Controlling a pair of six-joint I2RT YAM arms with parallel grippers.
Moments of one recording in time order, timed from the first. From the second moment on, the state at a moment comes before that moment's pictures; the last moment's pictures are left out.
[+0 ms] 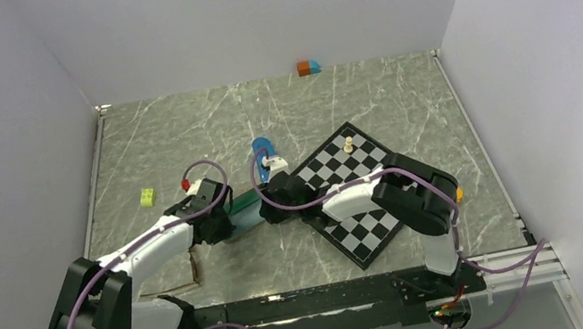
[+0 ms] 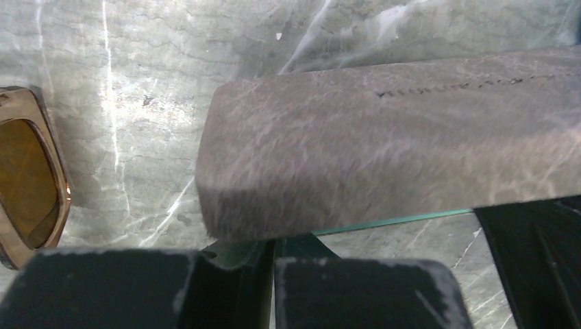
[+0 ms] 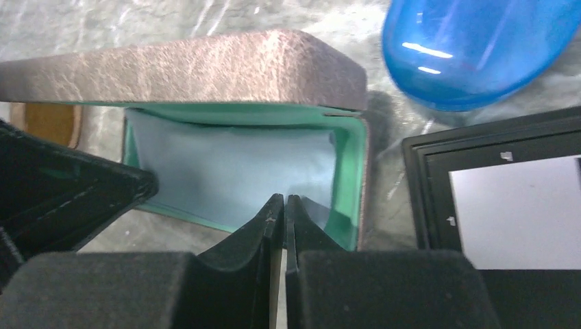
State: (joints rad) left arm -0.52 1.29 0.62 -0.47 -0.22 -0.84; right arm 0.98 1.89 0.92 0.36 0.09 0.65
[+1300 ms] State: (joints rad) left arm -0.31 1.01 1.02 -0.70 -0.27 -0.68; right arm 0.57 0.76 0.56 -0.06 0.72 0.54
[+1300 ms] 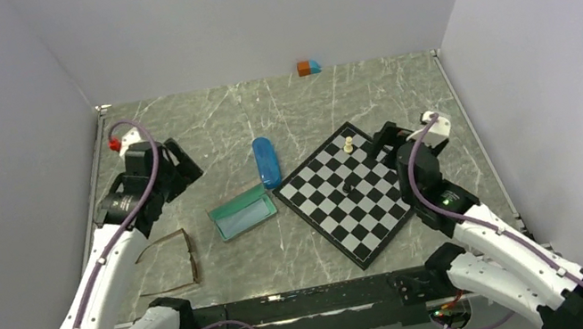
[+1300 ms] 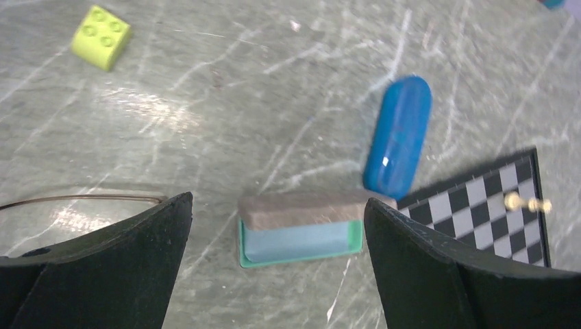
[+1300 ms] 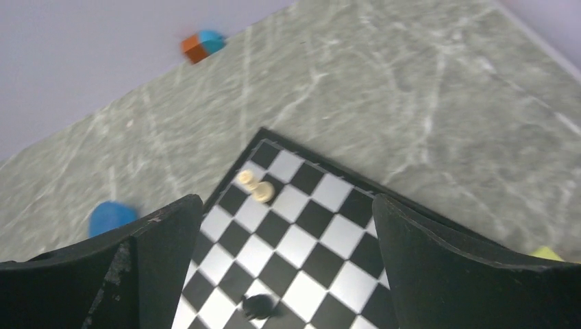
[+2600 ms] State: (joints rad) left arm 0.18 1.01 0.78 -0.69 -0.16 -0.76; right arm 0.11 1.04 0.61 -0.12 0.41 0.70
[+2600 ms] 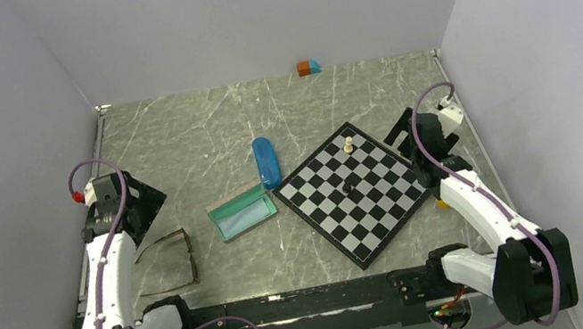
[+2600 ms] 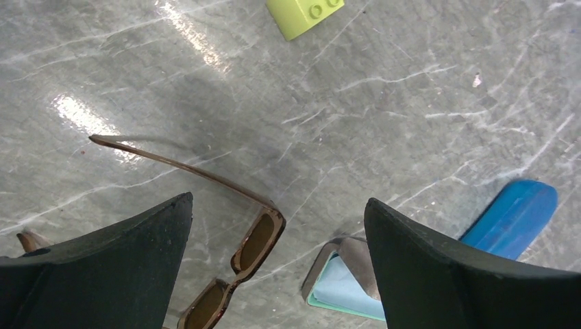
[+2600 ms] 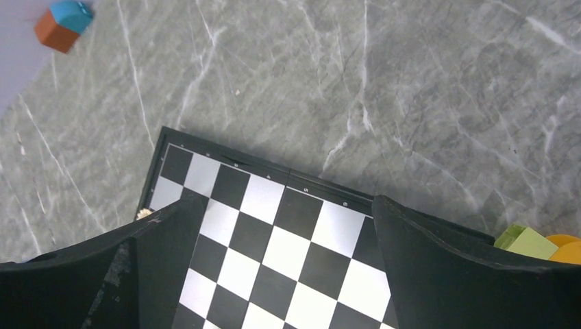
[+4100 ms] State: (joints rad) left arm 0.18 0.87 0.68 -0.55 -0.25 -0.70; right arm 0.11 0.98 0.62 -0.20 0.22 0.47
